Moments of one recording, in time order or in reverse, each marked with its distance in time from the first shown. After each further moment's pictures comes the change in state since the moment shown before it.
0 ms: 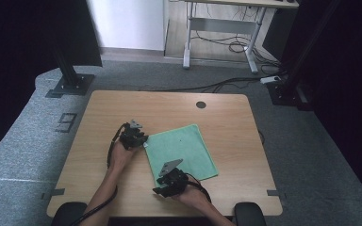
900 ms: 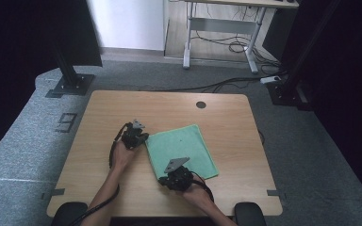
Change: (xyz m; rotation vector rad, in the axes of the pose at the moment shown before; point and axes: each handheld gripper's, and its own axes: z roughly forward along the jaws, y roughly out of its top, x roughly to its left) left arm -0.007 0.008 0.000 -0.010 -0.011 0.033; right arm -0.005 -0.002 -0.020 -0.061 -0.065 0.027
